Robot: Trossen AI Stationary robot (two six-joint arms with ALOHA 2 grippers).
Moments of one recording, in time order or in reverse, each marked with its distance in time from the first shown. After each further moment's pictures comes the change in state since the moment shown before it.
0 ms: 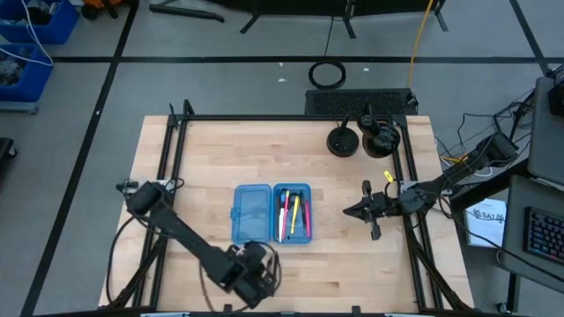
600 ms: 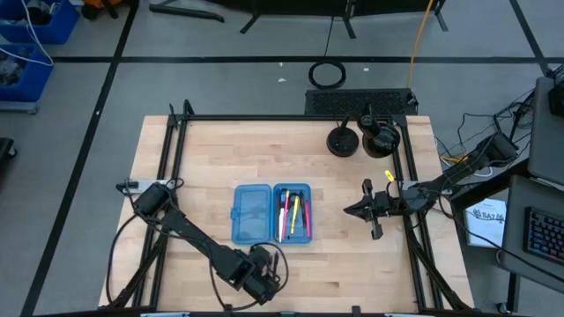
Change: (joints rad) left arm 0.045 0.049 0.010 0.069 0.264 0.005; right arm 0.000 0.000 0.000 0.082 0.000 -0.055
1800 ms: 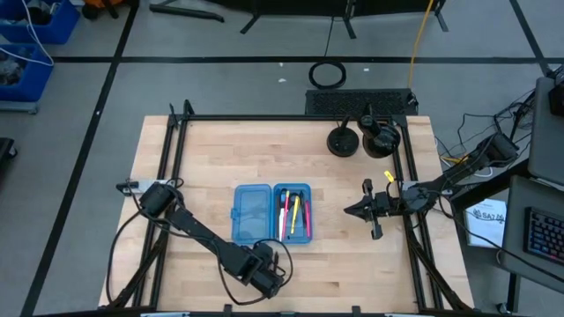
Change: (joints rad) left arm 0.040 0.080 0.001 0.042 0.062 -0.030; right arm 0.000 0.000 0.000 -0.007 0.000 -0.017
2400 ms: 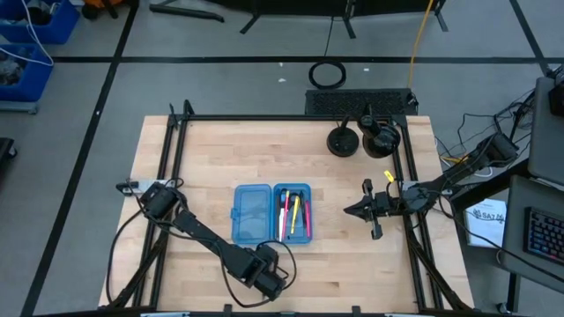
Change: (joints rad) left arm 0.007 0.012 0.077 -0.052 -0.007 0.026; right arm 0.000 0.000 0.000 0.000 0.000 -0.003
